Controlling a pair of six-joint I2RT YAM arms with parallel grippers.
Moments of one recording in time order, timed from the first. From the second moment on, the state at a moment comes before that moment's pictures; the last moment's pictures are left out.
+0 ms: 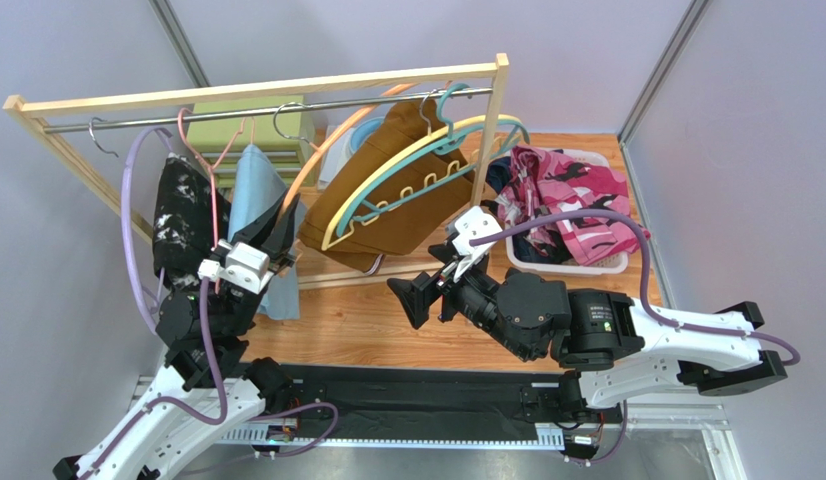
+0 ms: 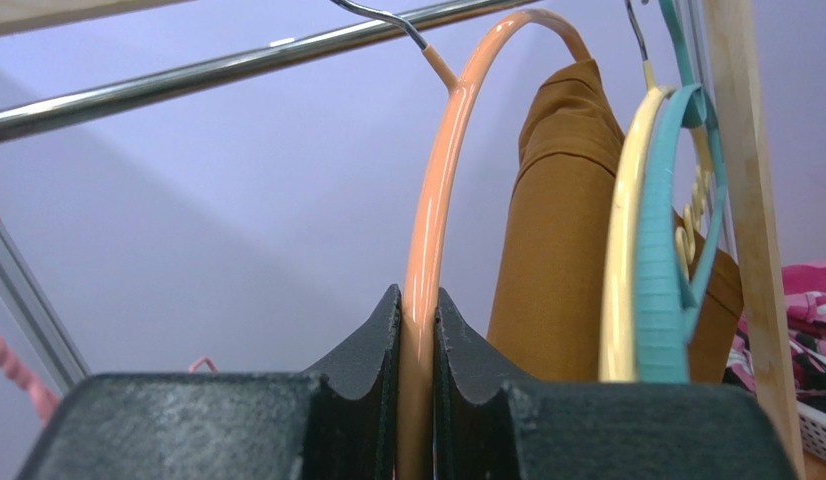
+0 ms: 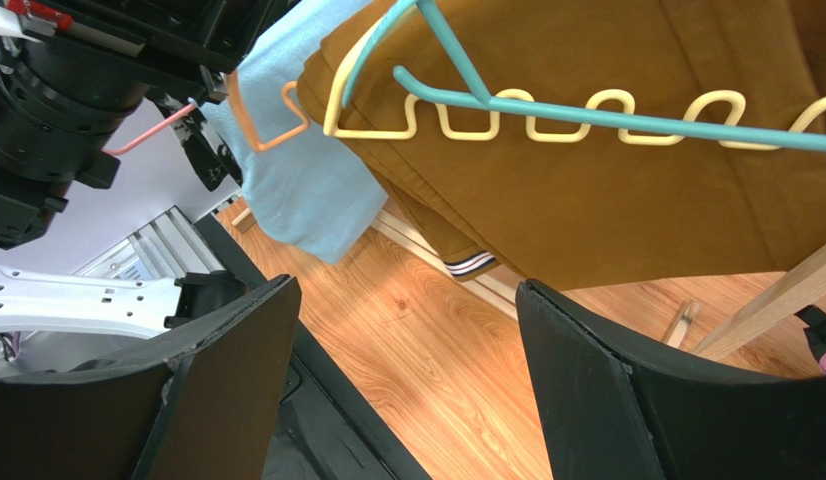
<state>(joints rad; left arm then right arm) -0.72 0.44 0.73 0.33 -0.13 0.48 1.58 1.12 1.45 -0.46 0.76 0.24</state>
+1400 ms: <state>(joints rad) -0.72 0.45 1.61 -1.15 -0.50 -0.36 1.73 1.73 1.85 -0.23 0.73 -0.13</state>
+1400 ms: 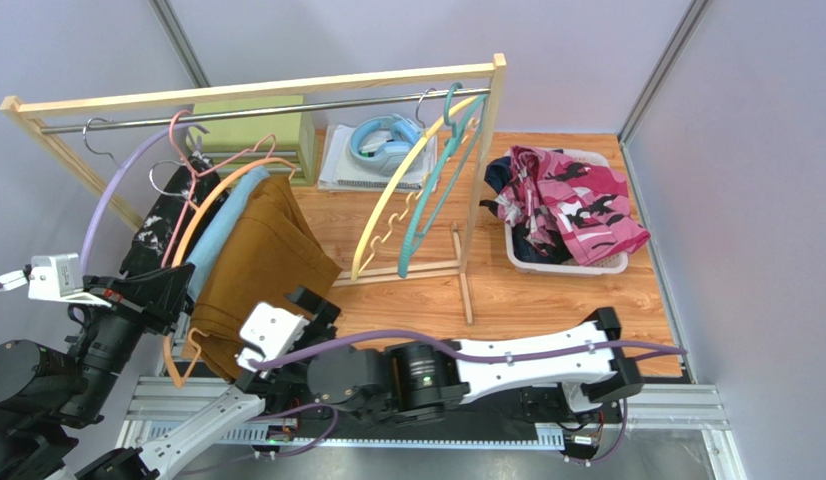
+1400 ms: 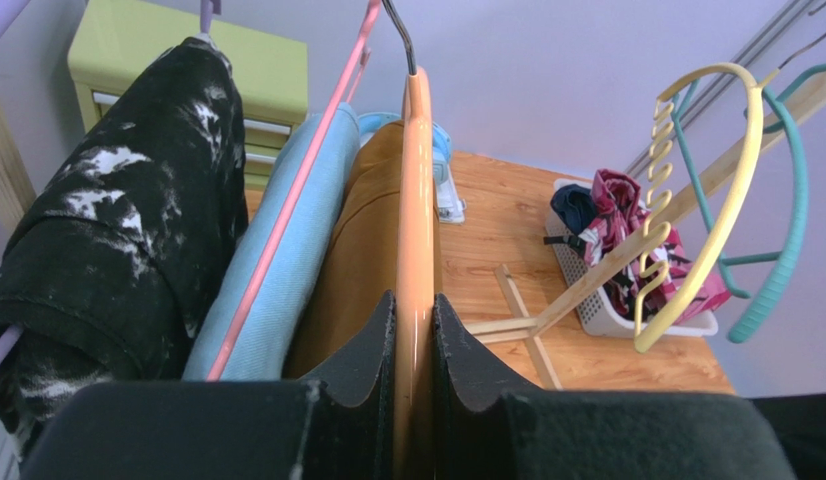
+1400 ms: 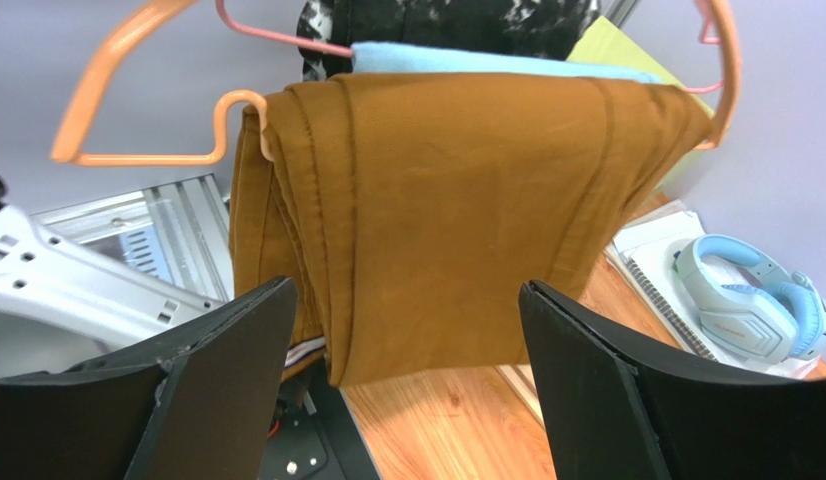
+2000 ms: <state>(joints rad) -0.72 0.50 1.66 -1.19 -0.55 -0.48 1.74 1.93 1.88 0.11 0.90 -0.27</state>
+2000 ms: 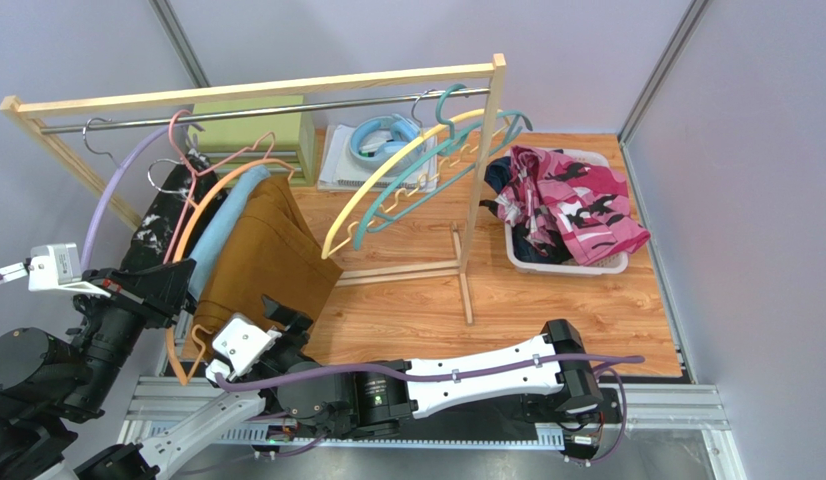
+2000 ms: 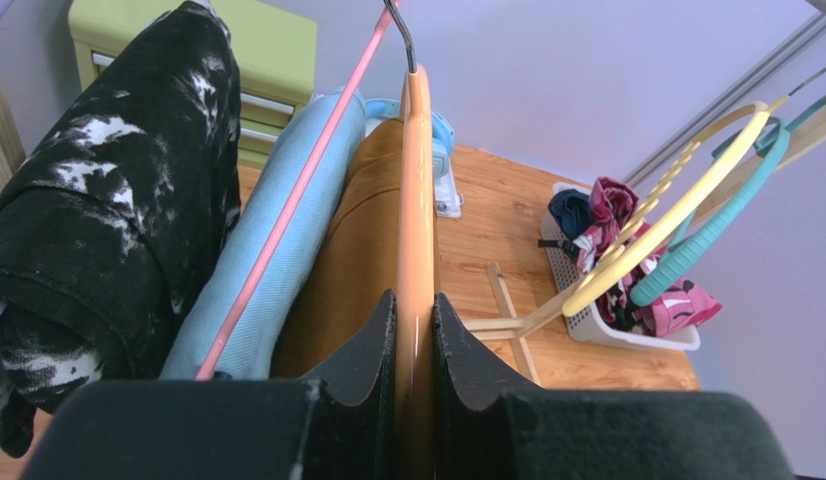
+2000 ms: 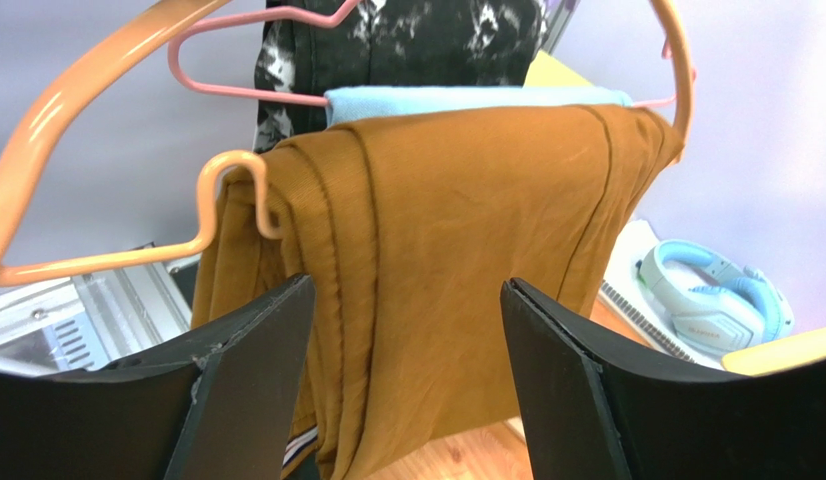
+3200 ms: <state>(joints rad) -0.72 0.47 1.67 -1.20 -0.47 -0.67 1.70 2.05 1.80 0.53 0.86 -0.66</state>
